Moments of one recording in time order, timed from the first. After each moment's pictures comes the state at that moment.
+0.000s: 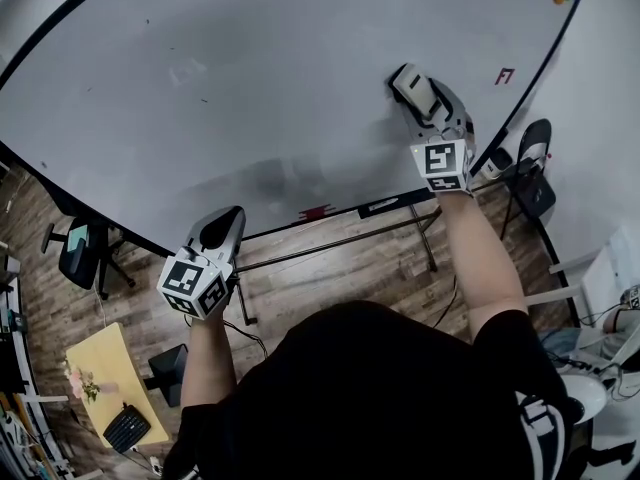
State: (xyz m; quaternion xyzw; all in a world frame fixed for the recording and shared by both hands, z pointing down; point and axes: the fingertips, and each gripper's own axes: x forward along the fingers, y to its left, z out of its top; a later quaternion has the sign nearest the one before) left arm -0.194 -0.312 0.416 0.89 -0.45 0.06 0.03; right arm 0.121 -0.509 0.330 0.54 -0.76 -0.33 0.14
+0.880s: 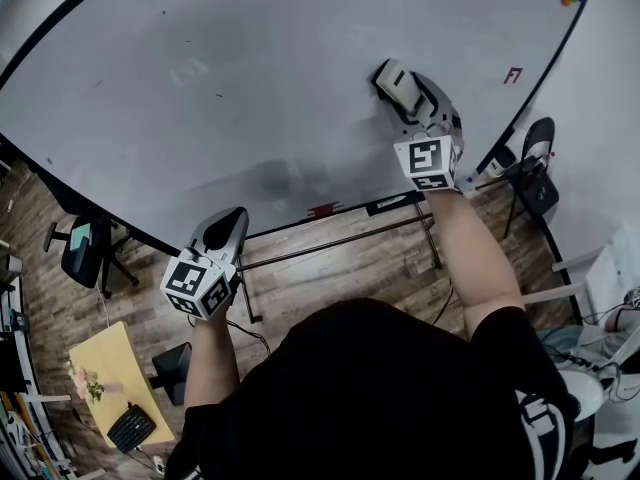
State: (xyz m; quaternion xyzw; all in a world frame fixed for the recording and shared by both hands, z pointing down) left arm -0.217 -0.307 0.423 0.89 -0.45 0.06 0.03; right arm 0.061 -0.499 0.321 0.54 -0.76 -0.33 0.14
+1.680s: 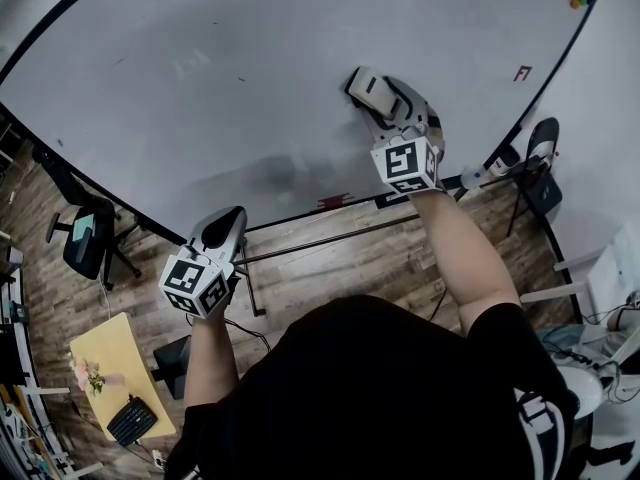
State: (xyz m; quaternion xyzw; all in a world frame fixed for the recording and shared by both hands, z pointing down) left arm -0.252 -0.285 0.430 0.89 -0.46 0.07 0.04; right arm -0.021 -0.479 0.345 0.49 -0.79 -0.34 0.16
